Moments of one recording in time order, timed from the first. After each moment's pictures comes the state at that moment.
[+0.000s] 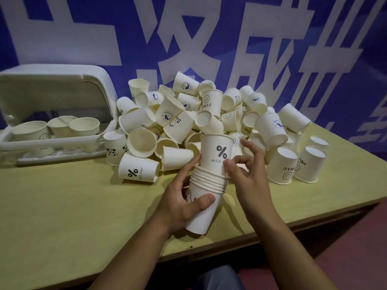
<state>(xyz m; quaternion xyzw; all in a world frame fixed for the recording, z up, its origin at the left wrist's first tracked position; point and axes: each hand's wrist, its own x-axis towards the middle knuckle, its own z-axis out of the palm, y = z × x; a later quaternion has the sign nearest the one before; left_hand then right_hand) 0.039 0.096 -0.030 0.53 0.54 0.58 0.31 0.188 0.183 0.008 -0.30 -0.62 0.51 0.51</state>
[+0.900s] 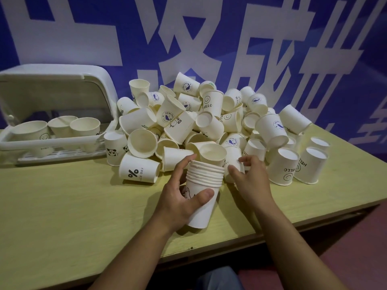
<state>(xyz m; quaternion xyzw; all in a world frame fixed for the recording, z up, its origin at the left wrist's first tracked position) 0.041 0.098 -0.029 0.48 0.56 0.61 0.28 0.190 0.238 -0.020 -0.52 -0.70 0.30 0.38</state>
